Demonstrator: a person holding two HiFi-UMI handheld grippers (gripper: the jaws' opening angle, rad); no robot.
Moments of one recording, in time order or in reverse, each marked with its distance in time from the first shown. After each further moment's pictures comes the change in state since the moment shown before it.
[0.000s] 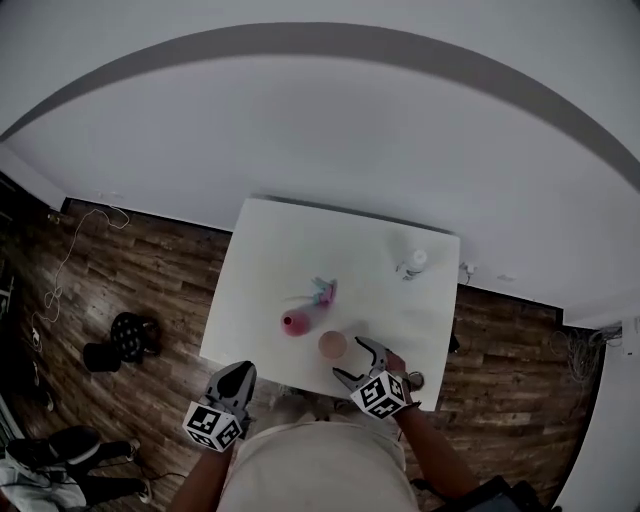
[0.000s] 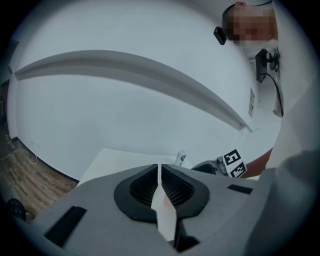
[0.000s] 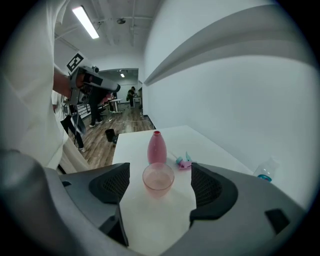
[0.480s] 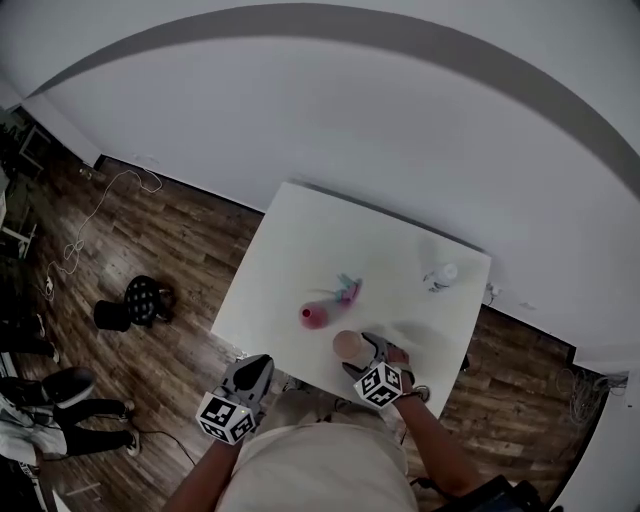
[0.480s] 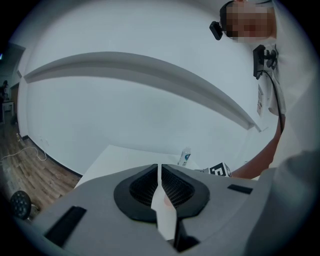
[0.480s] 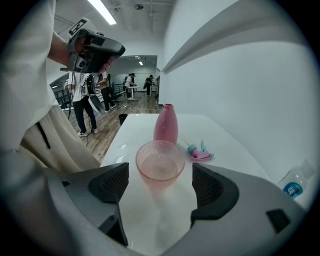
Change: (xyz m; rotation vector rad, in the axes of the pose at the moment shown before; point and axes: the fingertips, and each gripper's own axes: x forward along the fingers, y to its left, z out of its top) left arm 0.004 -0.014 -0.017 -0.027 -0.002 0.090; right arm 0.067 0.007 -0.057 -0.172 0.104 0.144
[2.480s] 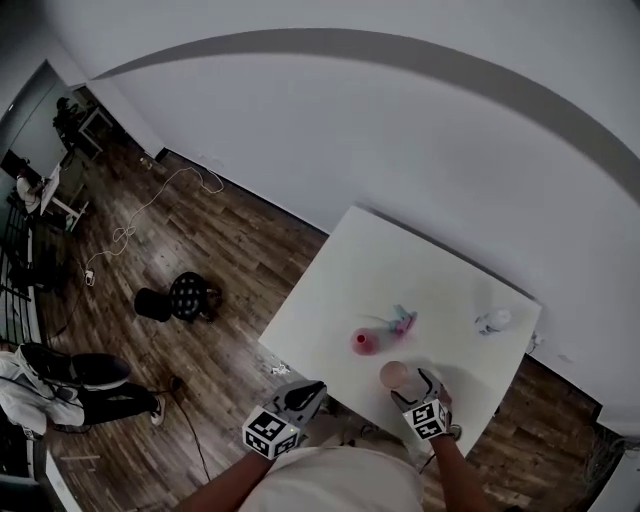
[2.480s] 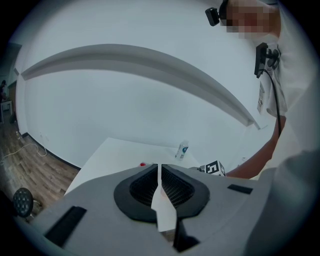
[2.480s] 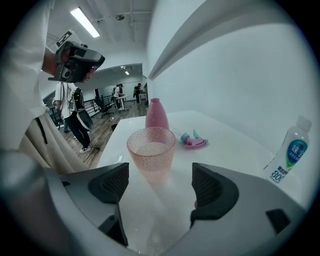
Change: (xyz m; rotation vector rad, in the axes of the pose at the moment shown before) left arm 0.003 -0.013 -0.018 -0.015 0.086 -0.015; right arm 0.001 -0.012 -0.033 0.176 -0.068 -0.045
